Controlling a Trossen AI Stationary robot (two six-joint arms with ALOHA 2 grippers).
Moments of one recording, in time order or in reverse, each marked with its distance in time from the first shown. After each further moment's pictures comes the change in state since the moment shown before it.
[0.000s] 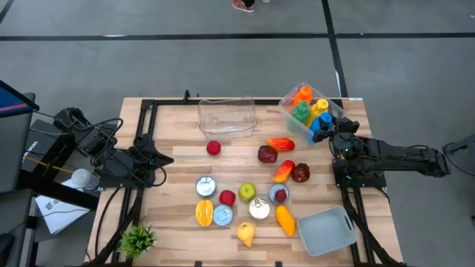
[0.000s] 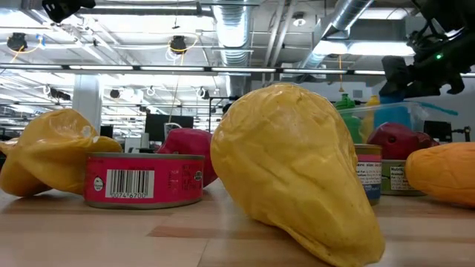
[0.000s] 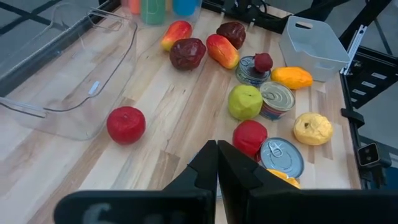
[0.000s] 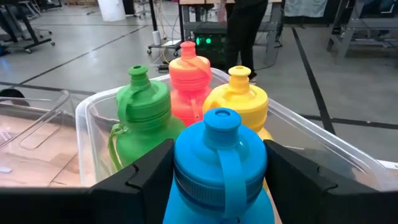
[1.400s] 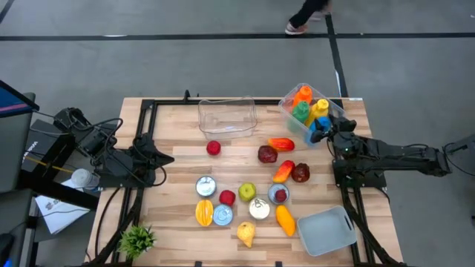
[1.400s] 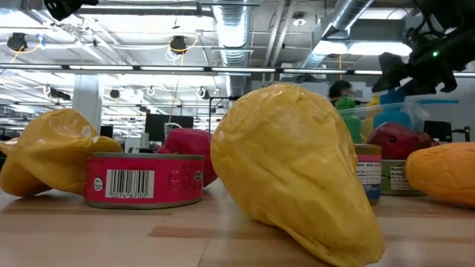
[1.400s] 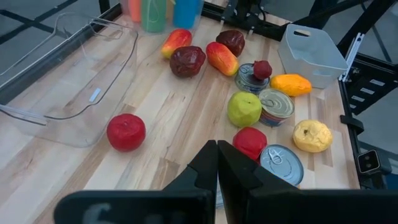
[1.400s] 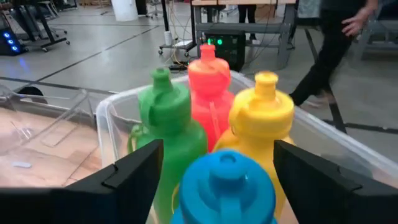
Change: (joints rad) left arm 0.000 0.000 0.000 0.026 -0.017 0.014; right arm 0.001 0.030 0.008 0.079 -0.040 -0.065
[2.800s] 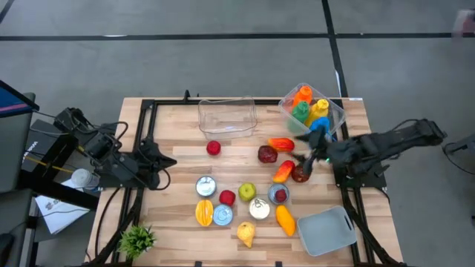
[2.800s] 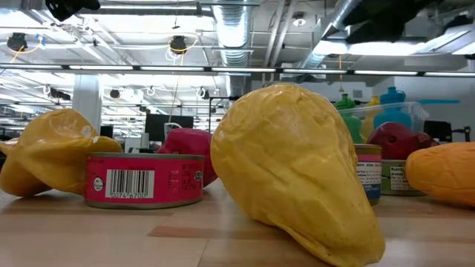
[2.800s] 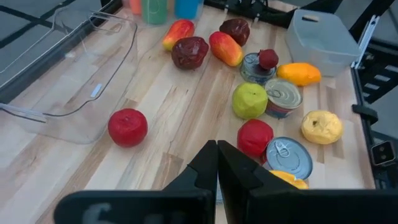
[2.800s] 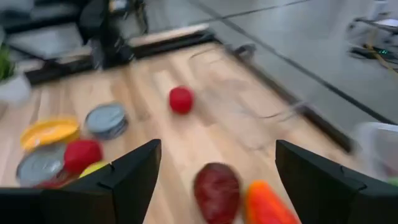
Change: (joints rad) left arm 0.000 0.061 0.000 0.001 0.001 -0.001; right arm 0.442 0.446 0.430 -0.045 -0.406 -0.114
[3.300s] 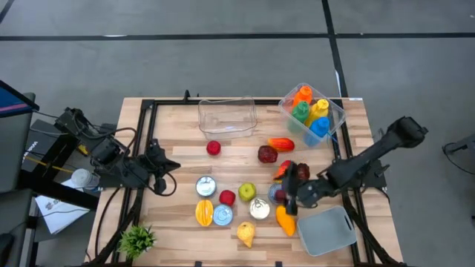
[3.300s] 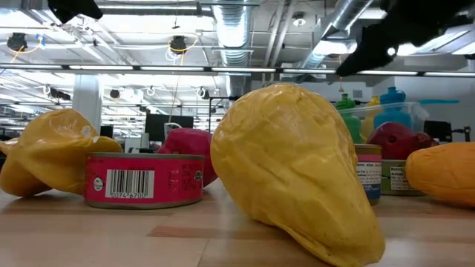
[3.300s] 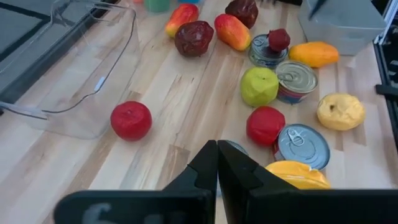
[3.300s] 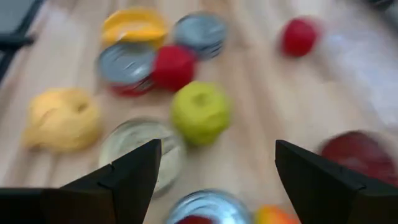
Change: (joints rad) left arm 0.000 0.091 0.000 0.000 -0.002 0.010; right arm 0.223 0.486 0.000 0.244 -0.139 0.038
